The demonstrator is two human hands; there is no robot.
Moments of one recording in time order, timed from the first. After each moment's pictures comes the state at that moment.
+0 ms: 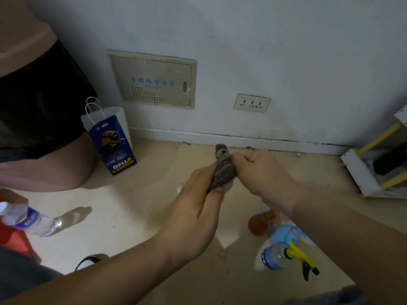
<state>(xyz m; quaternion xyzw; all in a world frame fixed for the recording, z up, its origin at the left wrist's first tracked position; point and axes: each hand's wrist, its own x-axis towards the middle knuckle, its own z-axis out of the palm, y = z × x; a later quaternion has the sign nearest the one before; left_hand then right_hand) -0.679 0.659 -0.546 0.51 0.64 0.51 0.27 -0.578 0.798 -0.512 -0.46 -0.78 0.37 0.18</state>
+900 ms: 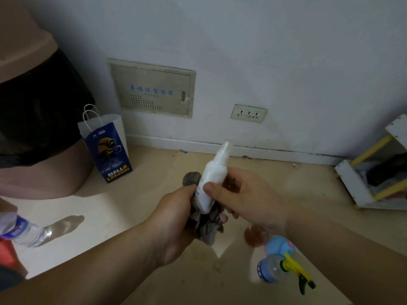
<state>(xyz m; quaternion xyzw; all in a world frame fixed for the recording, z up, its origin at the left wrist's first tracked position) -0.698 0.671 -0.525 0.07 0.52 0.56 0.64 -0.571 0.779 -0.511 -0.31 -0.76 0.55 0.12</state>
